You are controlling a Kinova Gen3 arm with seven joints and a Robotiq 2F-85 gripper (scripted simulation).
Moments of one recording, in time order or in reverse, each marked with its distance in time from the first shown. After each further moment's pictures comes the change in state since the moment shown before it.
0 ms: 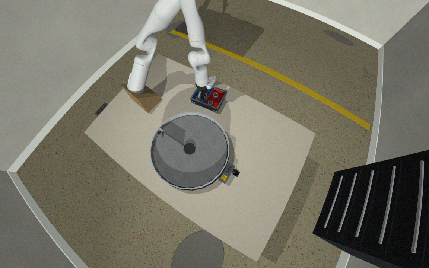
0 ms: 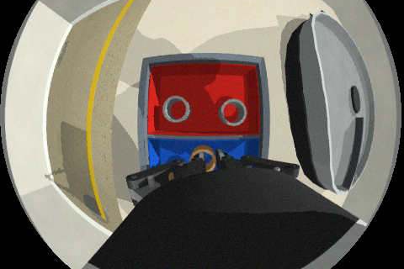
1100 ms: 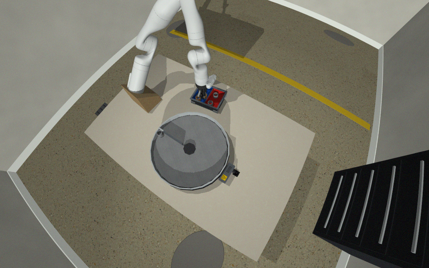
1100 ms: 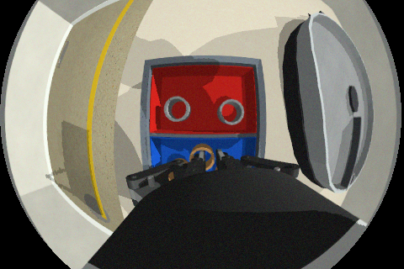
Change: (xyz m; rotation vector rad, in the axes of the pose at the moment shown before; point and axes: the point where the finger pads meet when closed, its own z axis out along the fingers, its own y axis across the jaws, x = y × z) arm -0.001 0.001 -0.008 0.002 -0.002 0.001
